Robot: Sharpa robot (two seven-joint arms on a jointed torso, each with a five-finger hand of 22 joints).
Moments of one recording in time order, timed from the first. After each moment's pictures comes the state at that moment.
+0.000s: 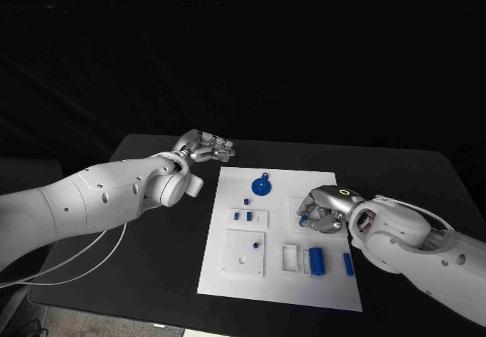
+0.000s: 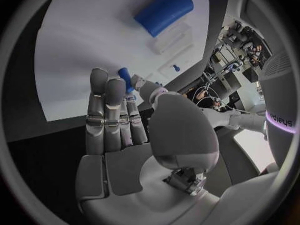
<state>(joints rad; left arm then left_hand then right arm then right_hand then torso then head) 1.28 -0.73 -0.12 1.22 -0.32 -0.37 0.30 1.38 -0.03 0.19 -0.14 0.21 1.06 0.13 0.07 0.06 1.08 0.14 0.06 0.06 1.18 0.11 0.07 0.08 0.07 1.02 0.09 0.07 0.34 0.87 -0.80 0.30 1.59 -1.80 -0.06 -0.20 1.30 -0.16 0.53 -0.10 0.05 1.13 0.10 0.07 0.06 1.23 0.06 0.06 0.06 1.42 -0.03 0.90 0.59 0.14 1.47 -0.05 0.20 1.23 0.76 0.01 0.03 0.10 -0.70</state>
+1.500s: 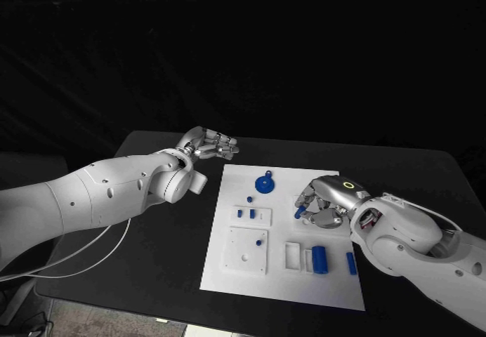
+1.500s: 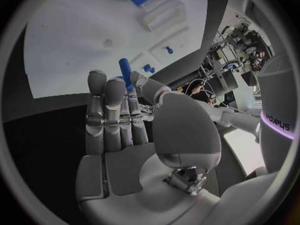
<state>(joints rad) 1.28 -0.73 -0.12 1.22 -0.32 -0.37 0.30 1.37 -0.03 0.19 -0.14 0.21 1.06 0.13 0.07 0.06 1.08 0.14 0.06 0.06 1.18 0.11 0.07 0.08 0.07 1.02 0.09 0.07 0.34 0.86 -0.82 0.31 1.70 -1.85 -0.17 -0.22 1.27 -0.13 0.66 -0.20 0.05 1.27 0.08 0.06 0.07 1.36 0.03 0.06 0.06 1.44 -0.06 0.89 0.61 0.10 1.47 -0.08 0.27 1.29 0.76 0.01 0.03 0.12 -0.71</state>
